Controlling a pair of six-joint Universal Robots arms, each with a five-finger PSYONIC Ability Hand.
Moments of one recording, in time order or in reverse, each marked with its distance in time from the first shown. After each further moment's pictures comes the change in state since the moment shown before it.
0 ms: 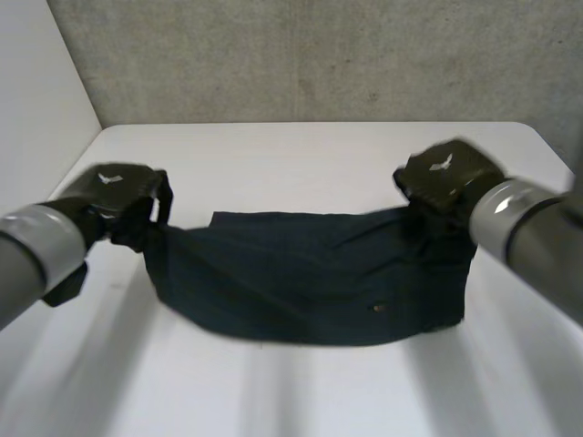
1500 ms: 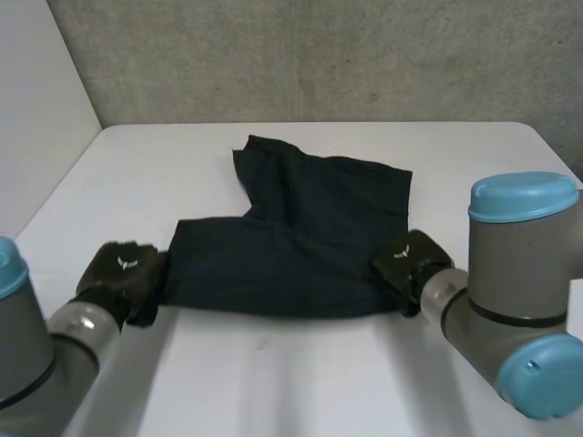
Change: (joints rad) left arm -0.083 -0.015 -0.404 0.373 -0.224 0.157; right arm 0.054 0.176 0.219 -0.207 0.040 -0.049; left_hand 0.000 0.003 0.001 0.000 0.000; right_hand 0.000 0.011 0.000 0.000 0.002
